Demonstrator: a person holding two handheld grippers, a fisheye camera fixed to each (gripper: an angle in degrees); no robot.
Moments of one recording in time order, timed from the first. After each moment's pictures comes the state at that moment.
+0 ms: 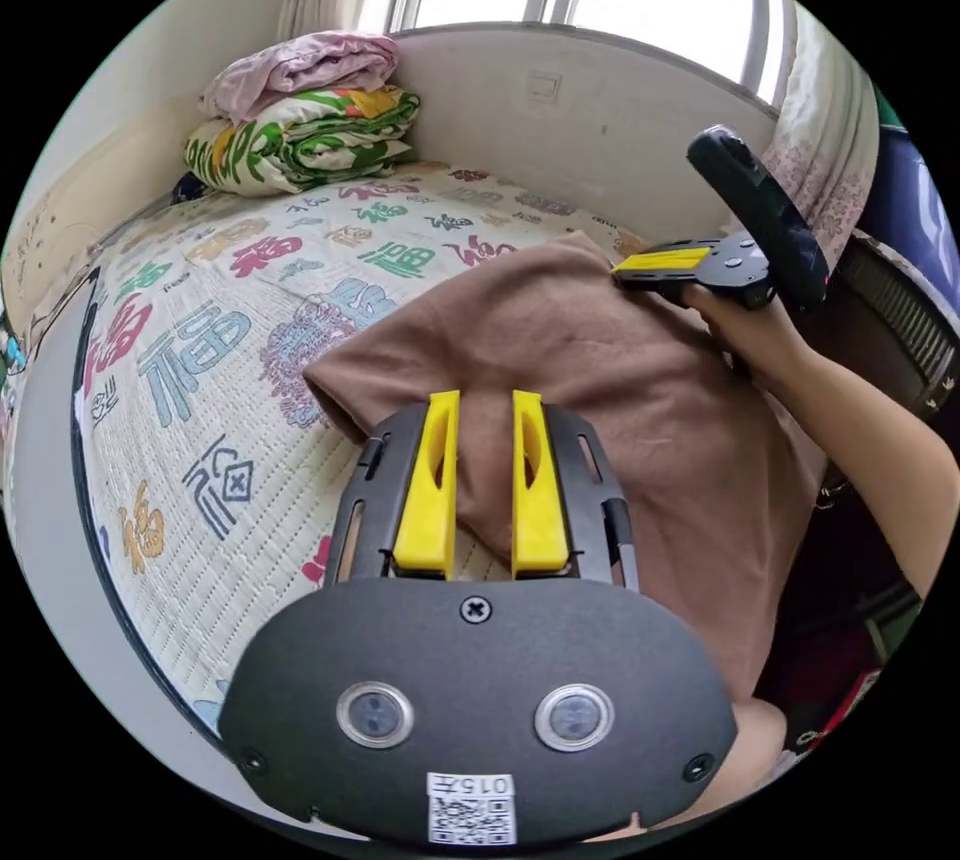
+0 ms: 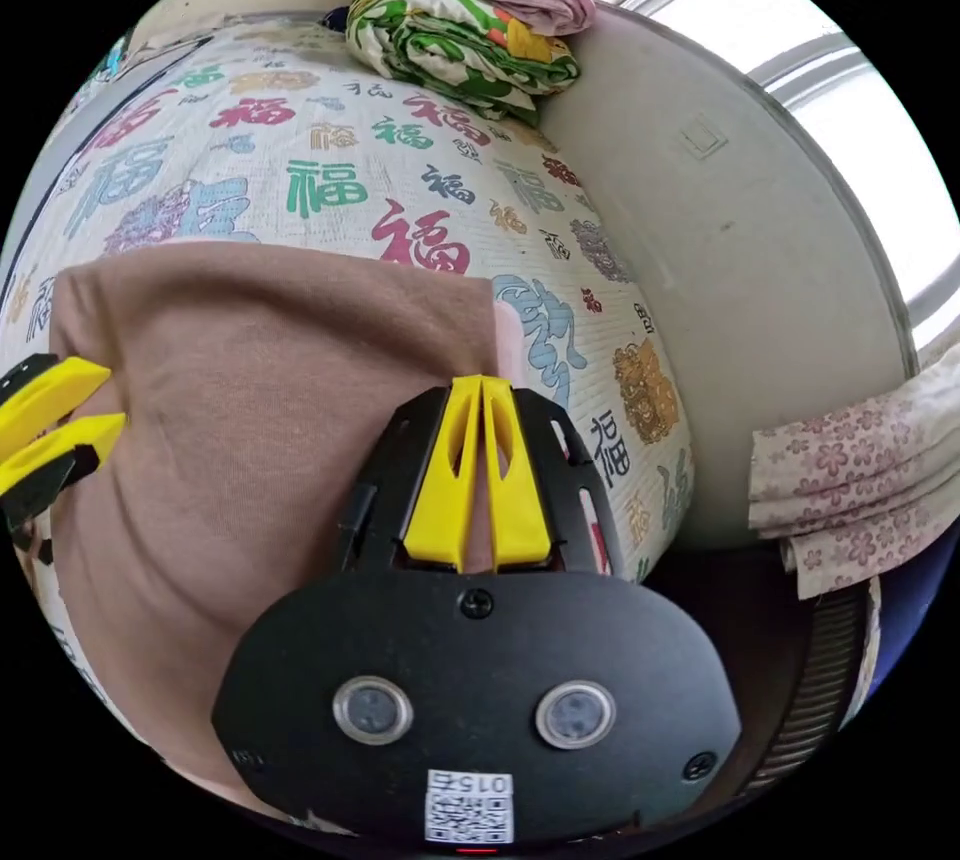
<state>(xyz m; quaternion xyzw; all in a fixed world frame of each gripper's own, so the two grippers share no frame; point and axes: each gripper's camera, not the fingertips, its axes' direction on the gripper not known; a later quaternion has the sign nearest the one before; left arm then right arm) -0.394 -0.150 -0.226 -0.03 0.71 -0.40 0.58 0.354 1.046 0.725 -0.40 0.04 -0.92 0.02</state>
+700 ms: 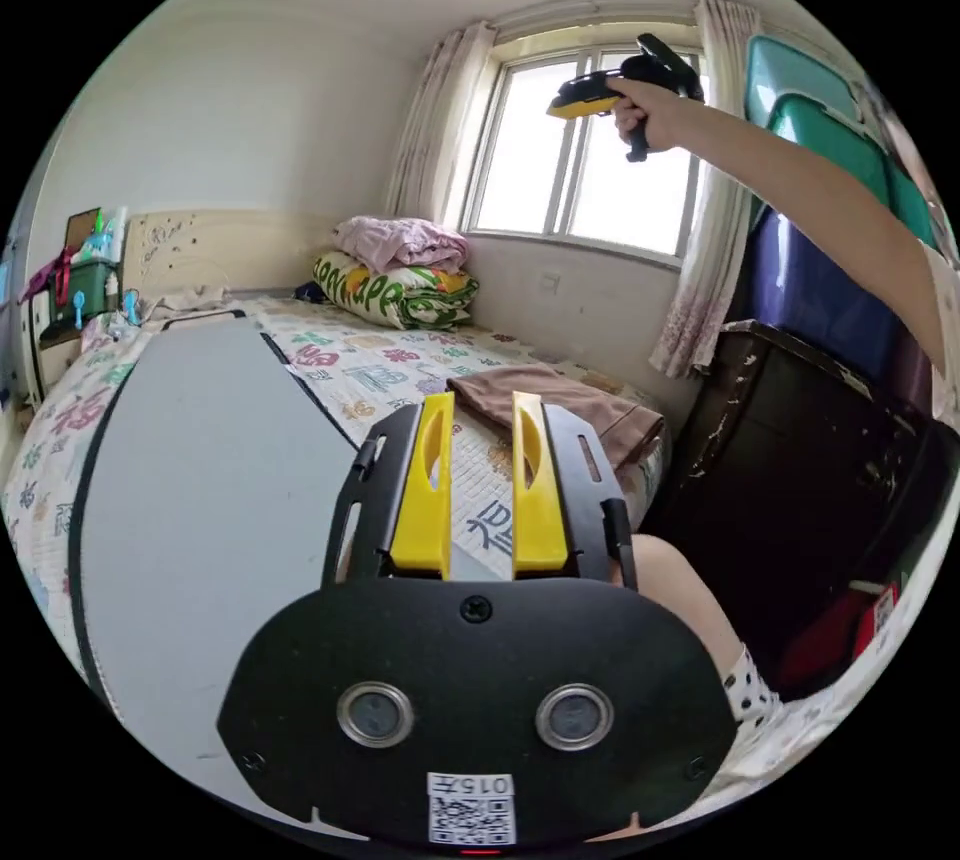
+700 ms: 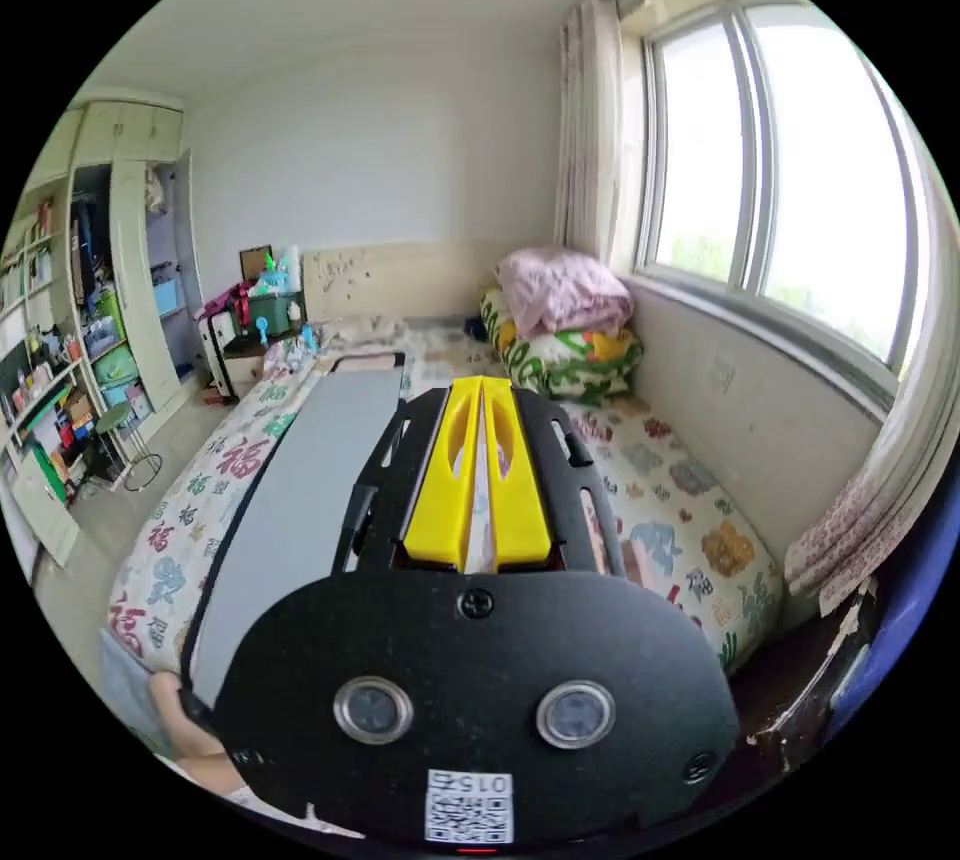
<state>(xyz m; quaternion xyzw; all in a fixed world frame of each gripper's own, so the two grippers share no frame) -0.581 0.217 -0.504 0.07 0.55 -0.59 0.58 0.032 1.001 0.403 -0.58 -0.24 -0.74 0.24</state>
